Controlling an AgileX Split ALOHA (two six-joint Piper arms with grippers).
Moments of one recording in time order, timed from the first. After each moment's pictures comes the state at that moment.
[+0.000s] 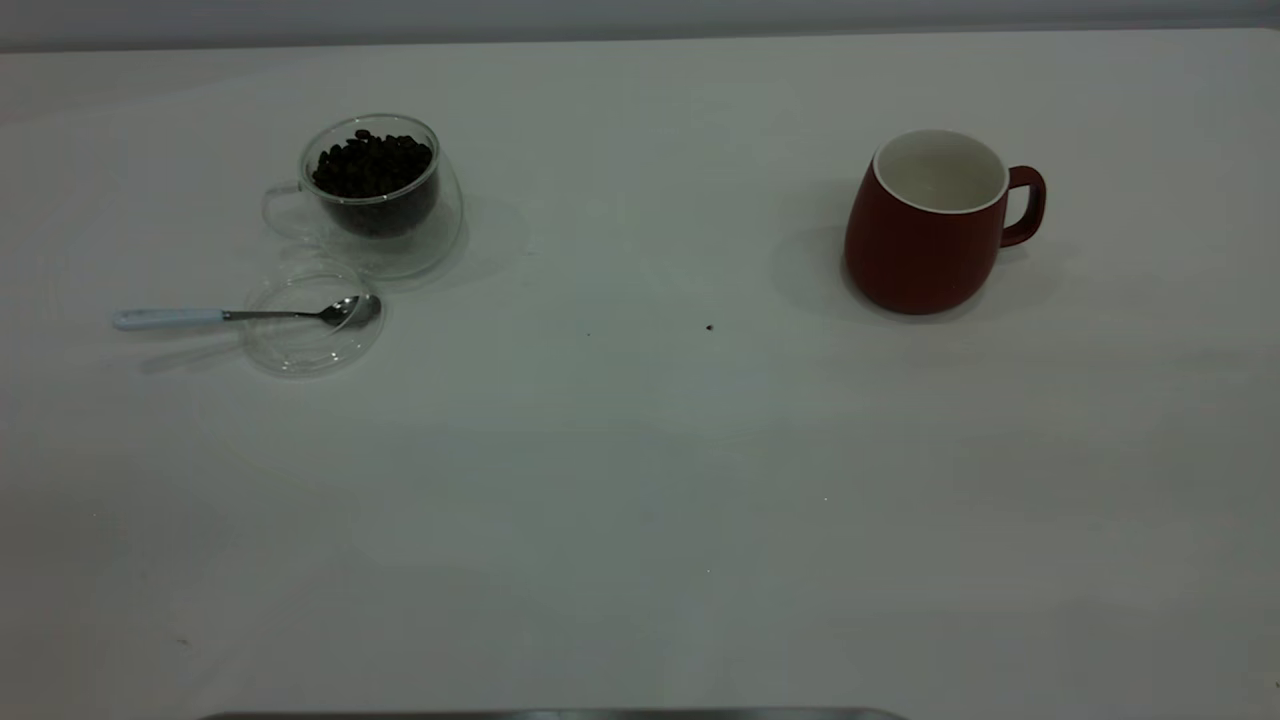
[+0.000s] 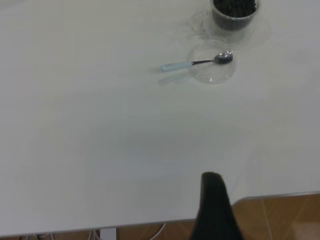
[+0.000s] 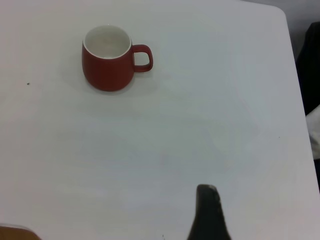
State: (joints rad) left arm -0.03 -0.02 -0.49 -0.04 1.13 0.03; right arm -0.03 -0.02 -0.47 0.06 1.13 -0.16
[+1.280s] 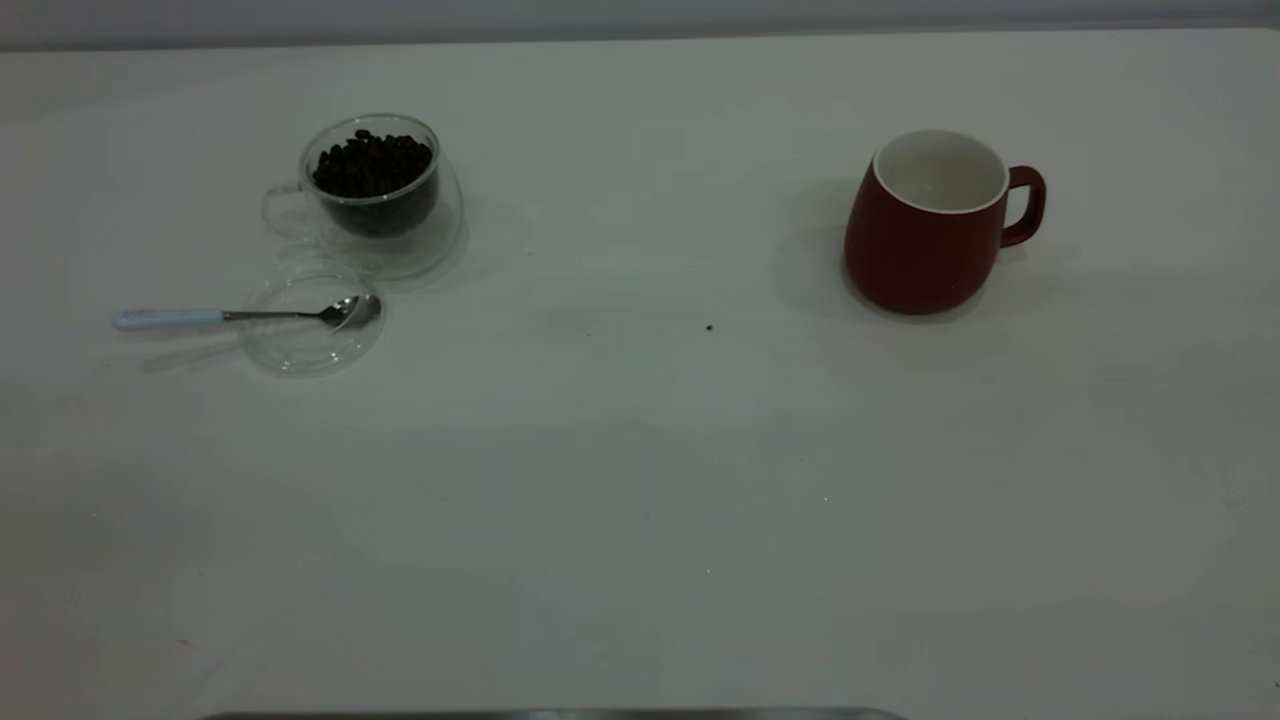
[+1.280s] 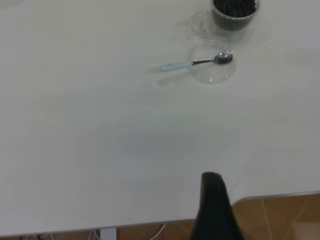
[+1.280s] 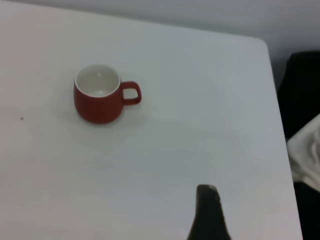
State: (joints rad) left arm -0.03 -0.02 -0.49 -0.04 1.13 0.03; right arm -0.03 0.23 -0.64 0.05 1.05 -0.15
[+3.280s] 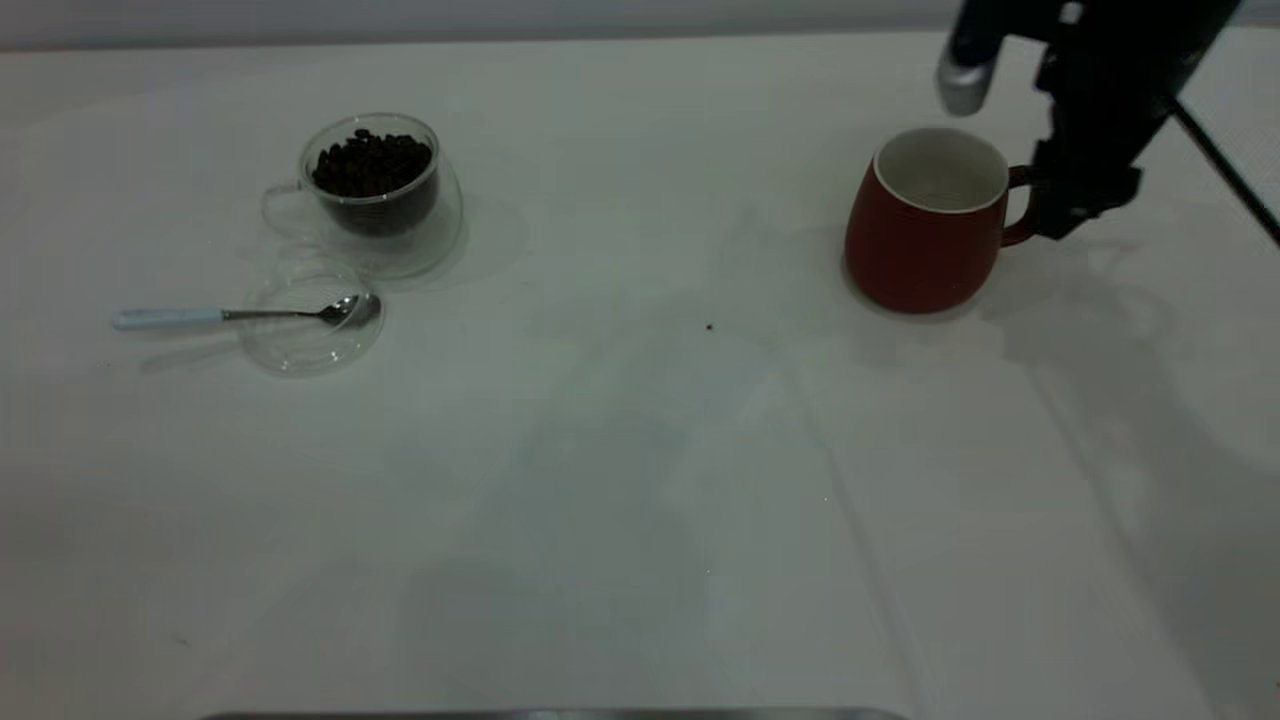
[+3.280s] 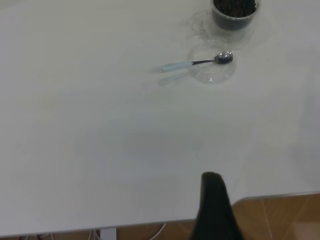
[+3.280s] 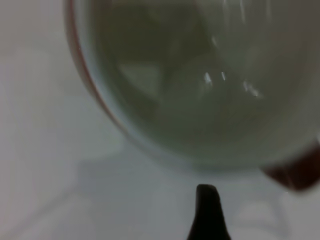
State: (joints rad) left arm -0.03 -0.02 -0.49 -0.04 1.13 0.03; right arm 0.22 2.28 -1.36 -0.11 0.40 -0.86
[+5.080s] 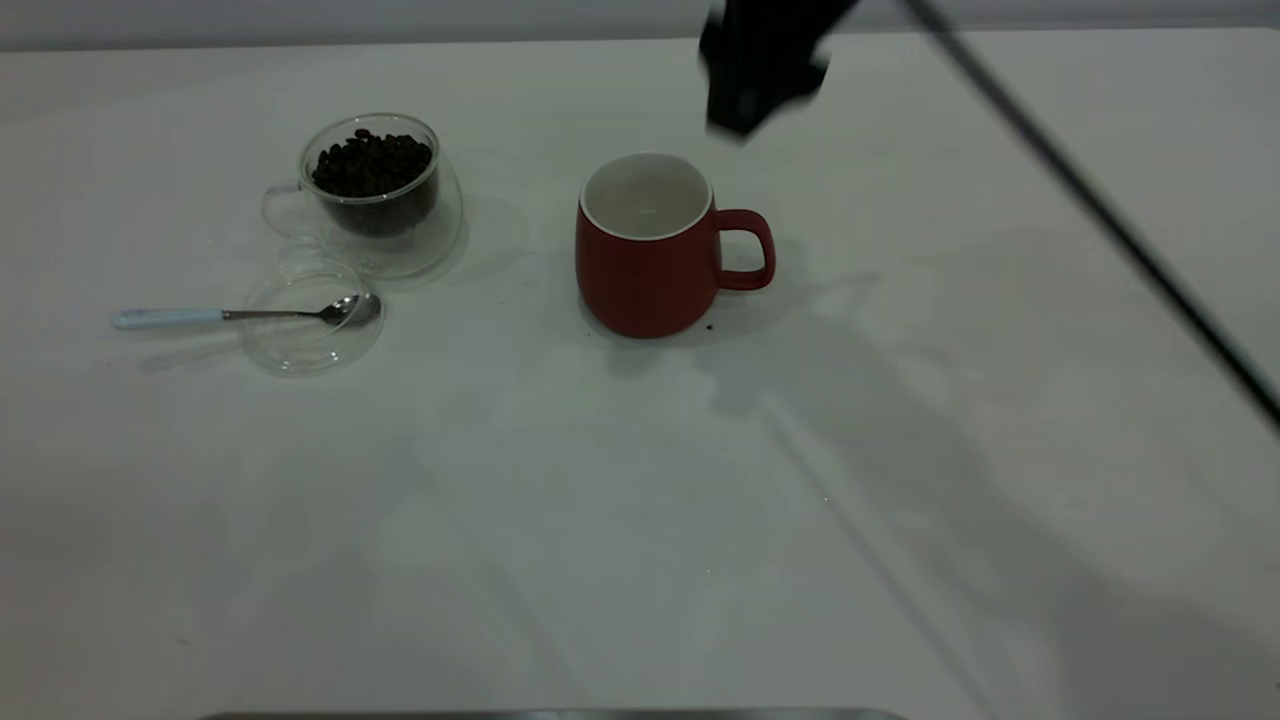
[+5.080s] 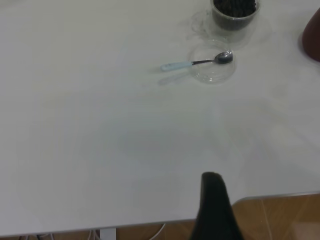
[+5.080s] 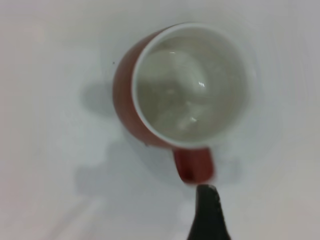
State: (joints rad) left arm -0.03 -0.02 -0.49 -0.04 1.13 0.03; right arm 0.60 2.04 -1.44 0.00 0.52 -0.65
